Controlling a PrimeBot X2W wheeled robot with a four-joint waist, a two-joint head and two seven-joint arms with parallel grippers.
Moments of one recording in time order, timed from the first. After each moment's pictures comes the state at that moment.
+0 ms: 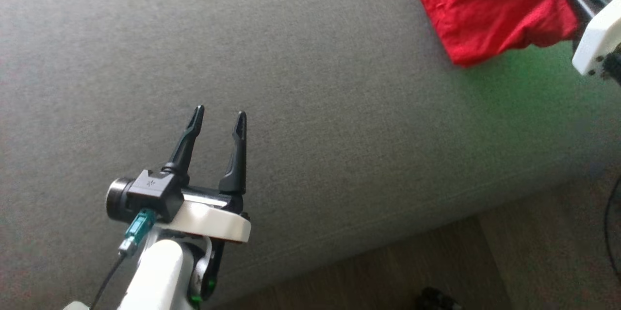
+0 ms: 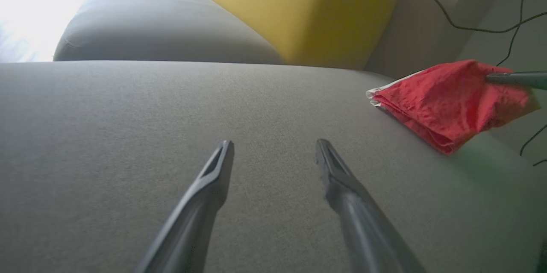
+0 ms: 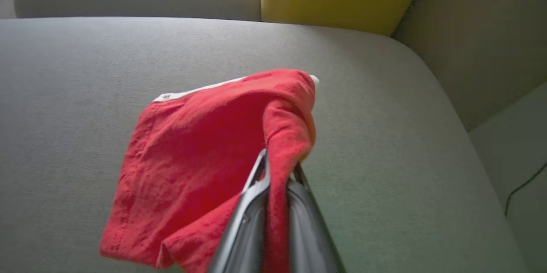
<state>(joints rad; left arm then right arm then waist) -0.14 0.05 -0.31 0.06 -0.18 0.01 -0.26 -0.98 -0.54 0.52 0.85 0.68 0.13 0.06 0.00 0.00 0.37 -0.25</state>
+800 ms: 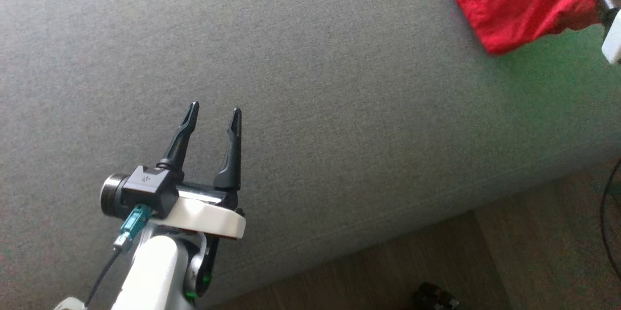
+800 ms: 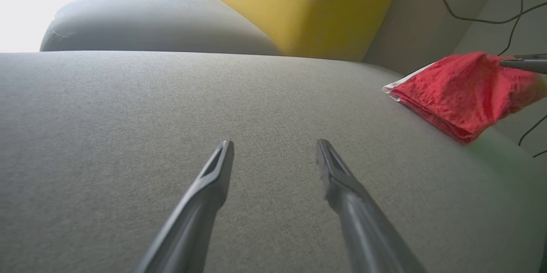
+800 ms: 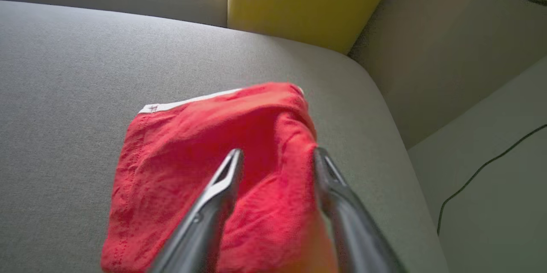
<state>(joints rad) -0.15 0.05 -0.28 0.08 -0.16 -0.02 -0.26 -1.05 -0.58 0.55 0.94 0.59 0.13 -0.07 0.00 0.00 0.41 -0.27</state>
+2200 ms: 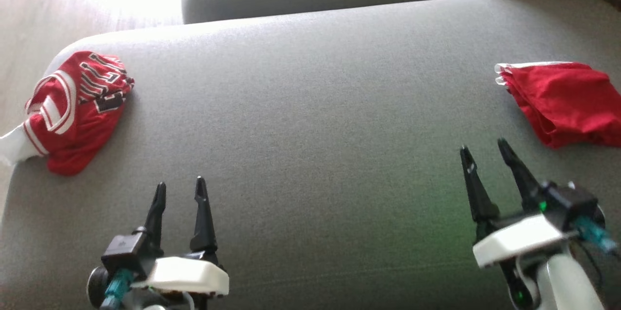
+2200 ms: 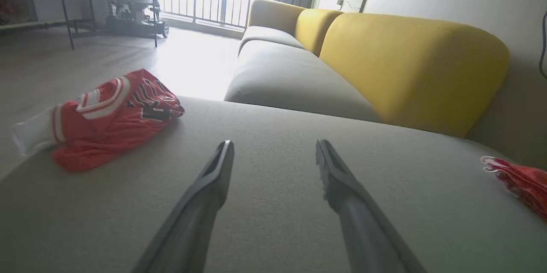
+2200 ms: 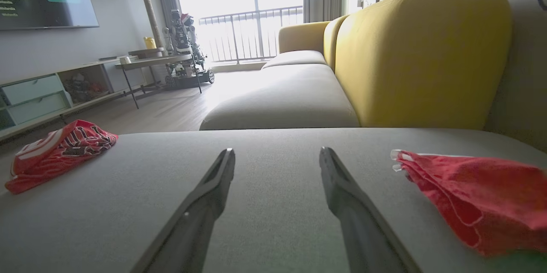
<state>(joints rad) 0.09 0.05 -0.25 0.04 -0.29 0.17 -0.26 -0.10 -0.06 -0.03 0.22 0.14 0.13 -0.25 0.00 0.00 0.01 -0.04</state>
